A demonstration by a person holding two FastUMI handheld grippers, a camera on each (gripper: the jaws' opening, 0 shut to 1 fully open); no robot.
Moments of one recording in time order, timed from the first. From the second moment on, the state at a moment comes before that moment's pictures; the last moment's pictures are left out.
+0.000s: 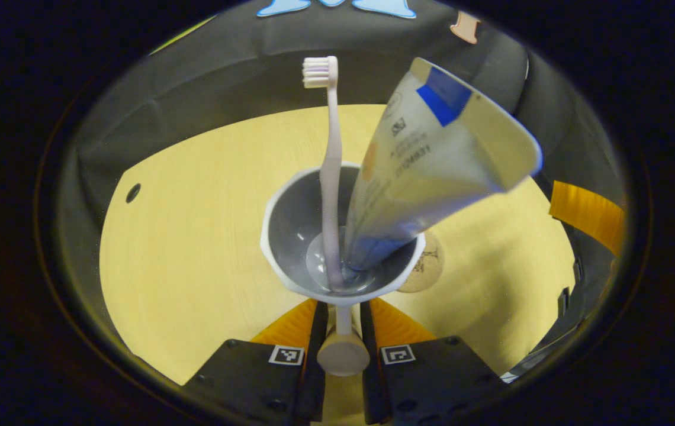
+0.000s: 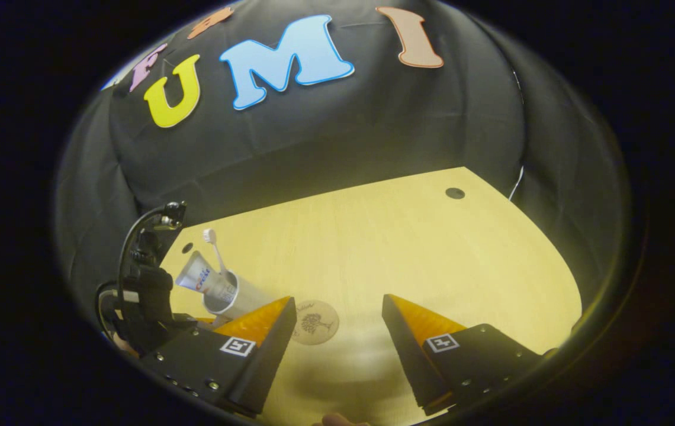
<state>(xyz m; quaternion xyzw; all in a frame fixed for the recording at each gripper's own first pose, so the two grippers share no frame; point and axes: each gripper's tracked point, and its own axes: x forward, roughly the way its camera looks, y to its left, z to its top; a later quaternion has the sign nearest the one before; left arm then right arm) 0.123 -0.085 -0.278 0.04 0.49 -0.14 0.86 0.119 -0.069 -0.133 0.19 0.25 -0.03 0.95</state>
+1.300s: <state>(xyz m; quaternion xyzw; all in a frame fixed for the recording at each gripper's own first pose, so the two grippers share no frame) 0.123 -0.156 -0.306 0.07 0.52 -0.17 0.84 0.089 -0.113 -0.138 0.20 0.25 -0.04 0.95</state>
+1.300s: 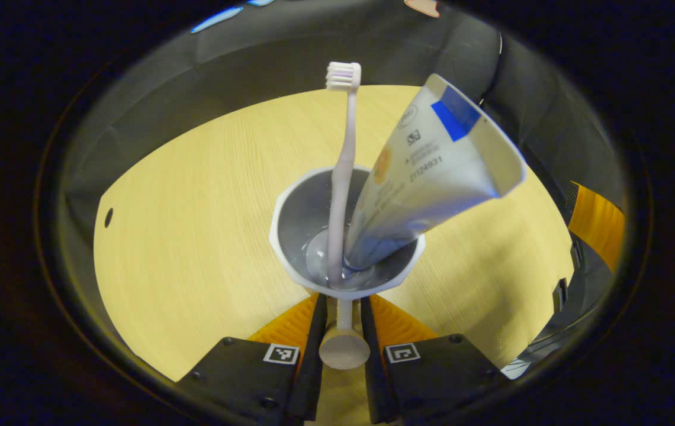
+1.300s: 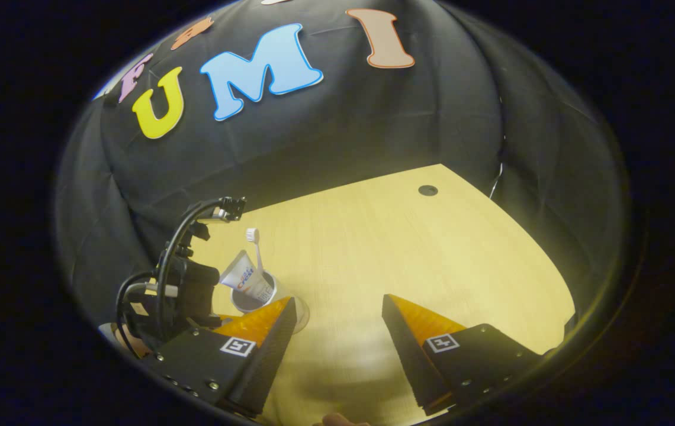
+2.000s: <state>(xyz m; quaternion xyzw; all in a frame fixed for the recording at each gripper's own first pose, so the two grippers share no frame) 0.131 -0.143 -0.246 0.00 0.35 -0.10 0.93 0.054 -0.089 -0.077 0.12 0.18 0.02 0.98</state>
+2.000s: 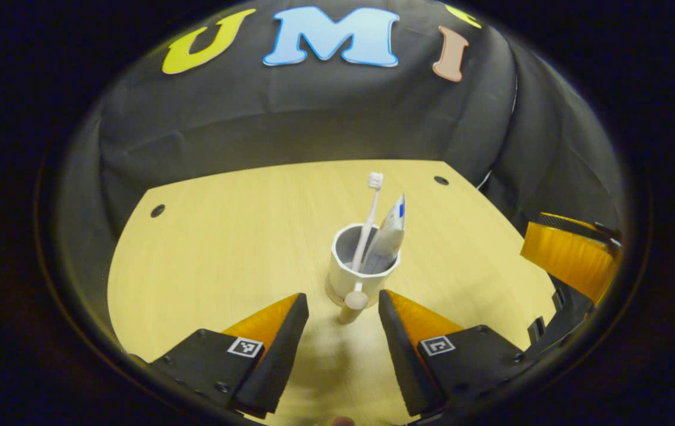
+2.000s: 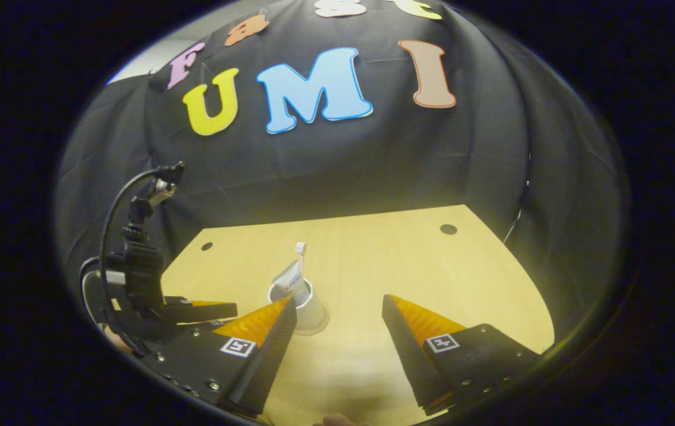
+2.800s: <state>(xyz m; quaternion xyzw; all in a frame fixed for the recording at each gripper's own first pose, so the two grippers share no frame) 0.130 -0.111 -0.119 -0.02 0.09 -0.07 0.99 0.015 -0.053 -0.011 0.04 0.07 -0.02 1.00</state>
